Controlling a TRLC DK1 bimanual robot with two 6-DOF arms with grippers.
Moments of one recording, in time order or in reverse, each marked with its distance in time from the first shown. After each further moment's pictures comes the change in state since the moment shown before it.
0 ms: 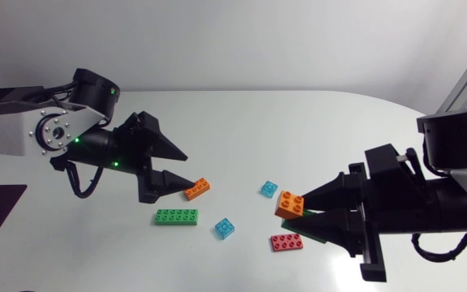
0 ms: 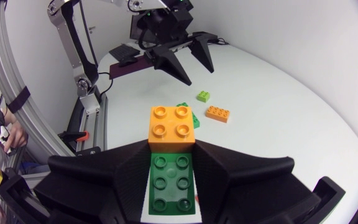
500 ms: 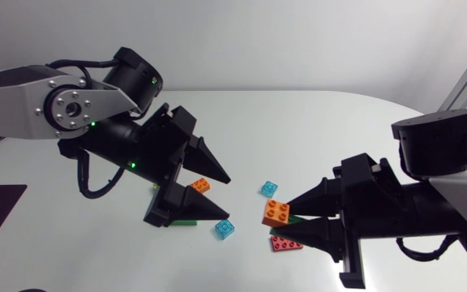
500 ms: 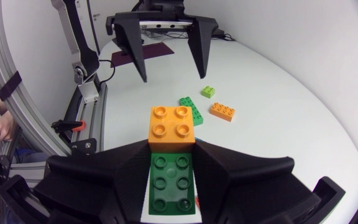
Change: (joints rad) left arm -0.240 -0.005 0.165 -0.306 0.168 0.032; right arm 0.117 0.047 -0.007 0.059 0.106 -0.011
